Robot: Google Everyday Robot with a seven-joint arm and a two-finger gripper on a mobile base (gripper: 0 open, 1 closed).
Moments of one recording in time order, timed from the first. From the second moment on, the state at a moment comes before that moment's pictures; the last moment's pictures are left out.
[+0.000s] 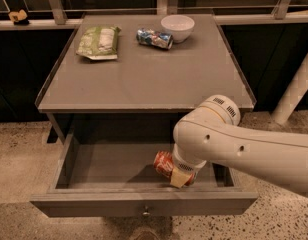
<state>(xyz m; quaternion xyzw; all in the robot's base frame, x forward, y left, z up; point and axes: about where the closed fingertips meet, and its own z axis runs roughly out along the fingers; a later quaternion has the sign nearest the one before) 0.462 -0.096 0.669 -0.54 0.83 -0.04 0.13</state>
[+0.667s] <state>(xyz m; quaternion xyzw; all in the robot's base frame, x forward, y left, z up) 0.464 -0.093 0.668 -0.55 0.83 -0.04 0.13</state>
